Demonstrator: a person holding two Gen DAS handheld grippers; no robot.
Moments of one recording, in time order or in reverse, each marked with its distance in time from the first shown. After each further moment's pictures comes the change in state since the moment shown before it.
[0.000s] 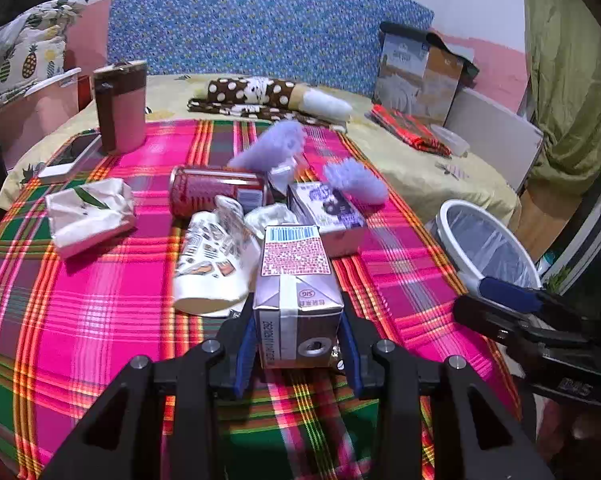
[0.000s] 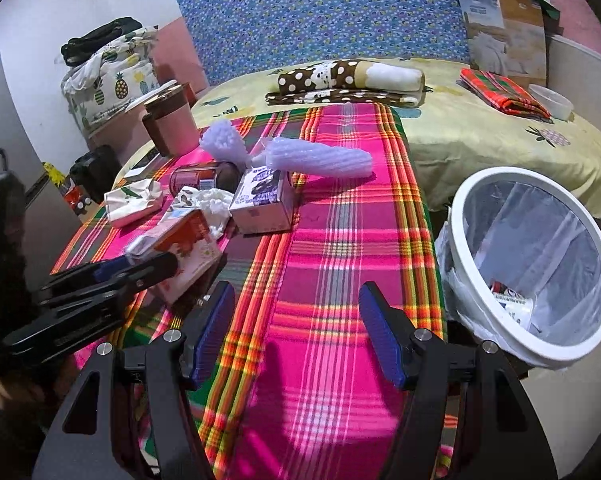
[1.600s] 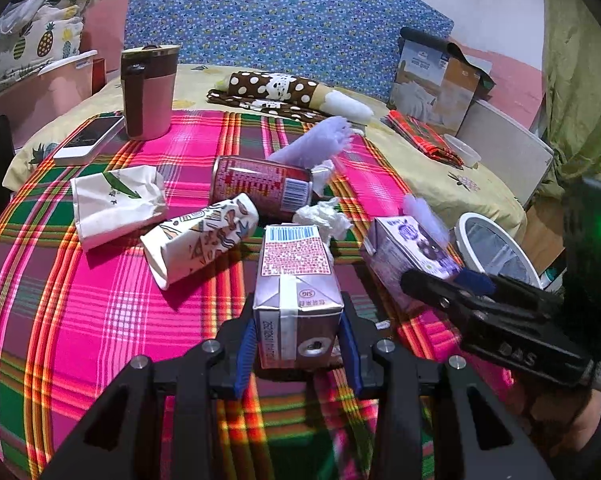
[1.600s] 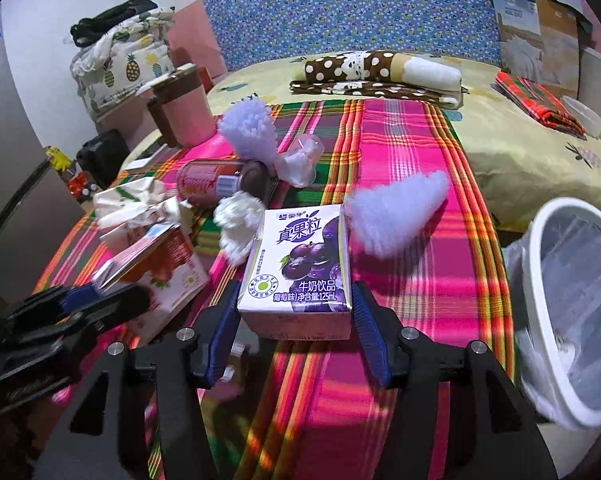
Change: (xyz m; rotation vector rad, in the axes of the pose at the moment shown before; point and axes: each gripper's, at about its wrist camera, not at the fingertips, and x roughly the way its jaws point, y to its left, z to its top) left arm 0.003 0.030 0.004 -0.059 0.019 0.000; right arm 0.028 0.019 0.014 -0.055 0.039 0.058
